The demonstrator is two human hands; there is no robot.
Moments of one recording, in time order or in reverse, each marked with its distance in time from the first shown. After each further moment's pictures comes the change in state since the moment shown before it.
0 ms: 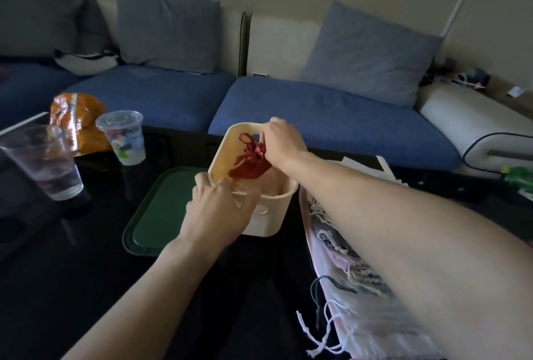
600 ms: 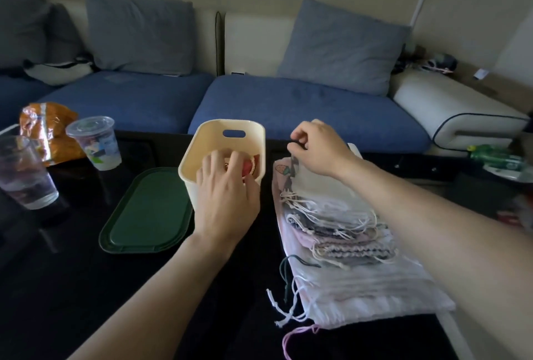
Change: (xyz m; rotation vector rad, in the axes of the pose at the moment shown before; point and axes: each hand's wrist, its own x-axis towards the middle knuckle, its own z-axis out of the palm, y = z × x) left_hand -0.021 0.051 0.035 -0.045 0.412 0.442; right_hand -0.093 0.100 -0.056 0.290 0.042 0.152
